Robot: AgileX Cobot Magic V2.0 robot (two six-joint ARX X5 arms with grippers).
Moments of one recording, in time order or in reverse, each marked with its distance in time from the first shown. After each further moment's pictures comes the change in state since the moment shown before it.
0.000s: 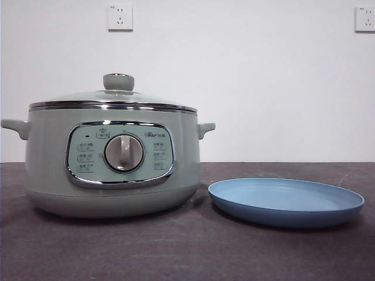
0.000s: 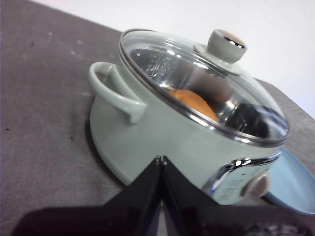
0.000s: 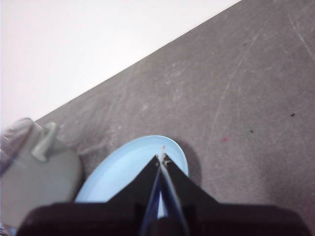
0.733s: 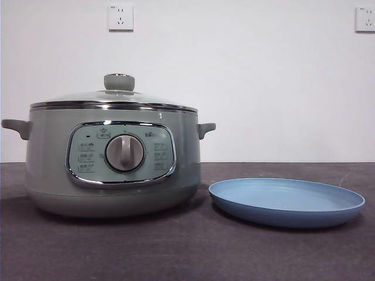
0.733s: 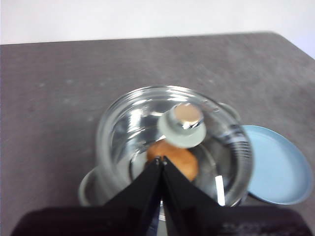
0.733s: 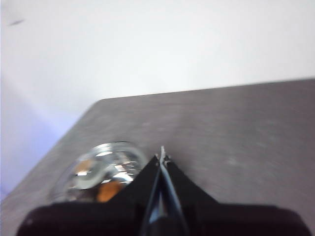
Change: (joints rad) left arm 0.000 0.771 0.916 -0.388 0.068 0.367; right arm 0.000 0.794 1.039 -0.294 -0.393 -0.299
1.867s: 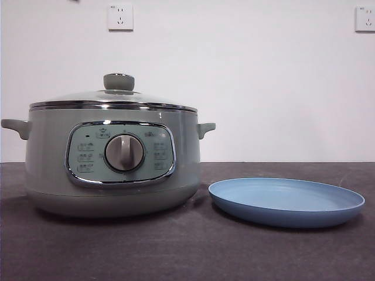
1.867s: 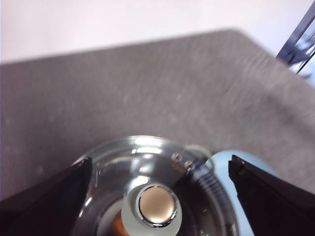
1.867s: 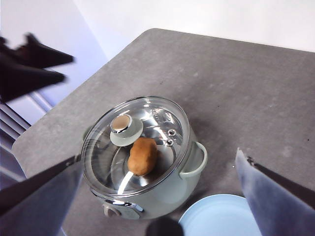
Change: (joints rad) left arm -0.146 0.517 0.386 0.069 0.005 -0.019; right arm 0.216 0.392 0.381 -0.289 -0.041 -0.256
